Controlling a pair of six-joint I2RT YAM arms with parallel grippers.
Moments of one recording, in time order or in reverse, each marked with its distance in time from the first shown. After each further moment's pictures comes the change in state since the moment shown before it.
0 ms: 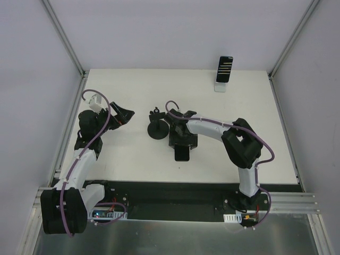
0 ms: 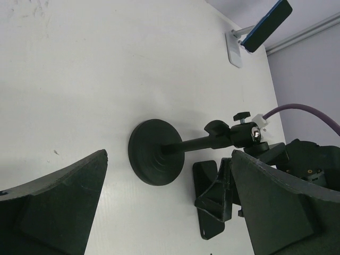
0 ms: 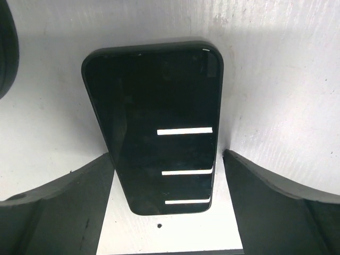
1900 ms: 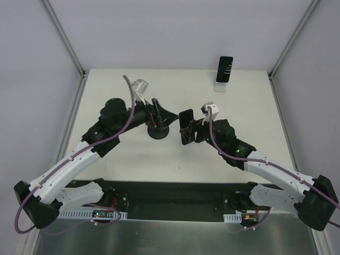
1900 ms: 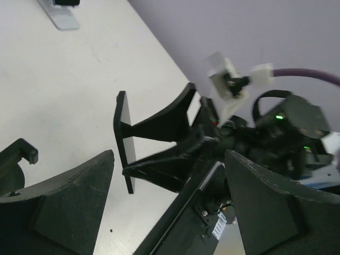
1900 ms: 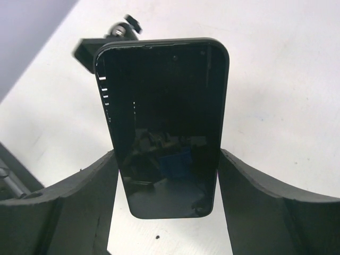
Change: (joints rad) left arm -0.715 -0.034 0.473 -0.306 -0.209 0.046; right arm -0.018 -0.918 -0.714 0.896 -0.056 -0.477
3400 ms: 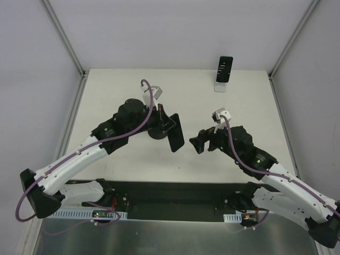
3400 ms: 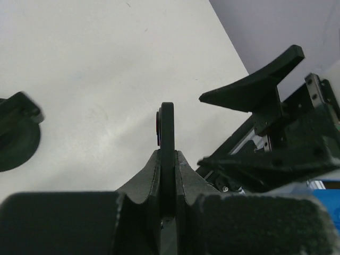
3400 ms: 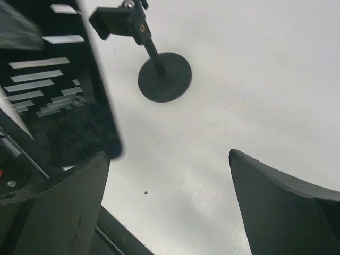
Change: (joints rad) left arm -0.158 0.224 0.129 -0.193 -0.138 0.026; right arm 0.011 -0.315 0.010 -0.291 -0.047 -0.103
